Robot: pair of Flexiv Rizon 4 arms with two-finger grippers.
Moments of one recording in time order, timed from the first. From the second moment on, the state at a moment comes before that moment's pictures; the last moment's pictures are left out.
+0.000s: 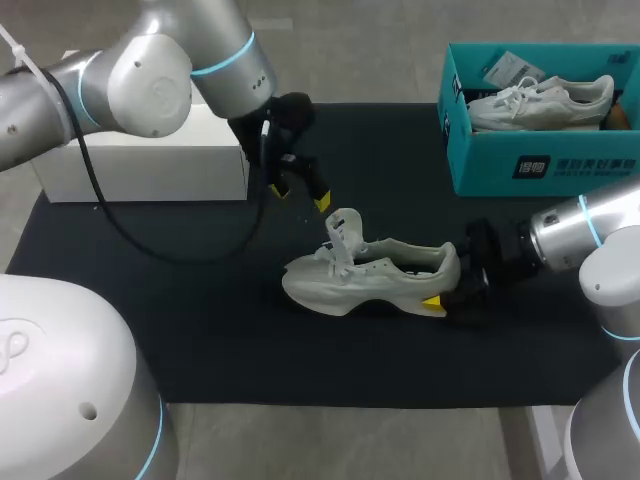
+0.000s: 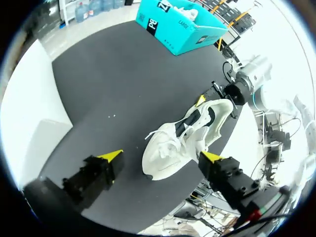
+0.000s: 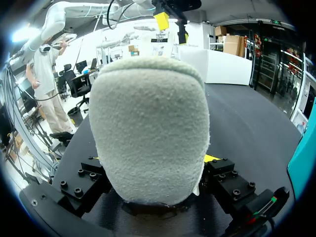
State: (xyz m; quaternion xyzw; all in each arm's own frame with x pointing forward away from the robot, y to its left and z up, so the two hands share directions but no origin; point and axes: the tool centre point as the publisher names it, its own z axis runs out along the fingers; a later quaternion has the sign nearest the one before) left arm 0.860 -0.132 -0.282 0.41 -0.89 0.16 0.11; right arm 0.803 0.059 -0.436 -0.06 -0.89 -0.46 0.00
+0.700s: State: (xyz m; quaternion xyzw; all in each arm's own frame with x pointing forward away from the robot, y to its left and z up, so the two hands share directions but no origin) left arm 0.878 -0.153 -0.261 0.12 -0.99 0.06 -0.02; right arm 0.803 0.060 -0.436 -0.06 -0.89 -0.46 0.00
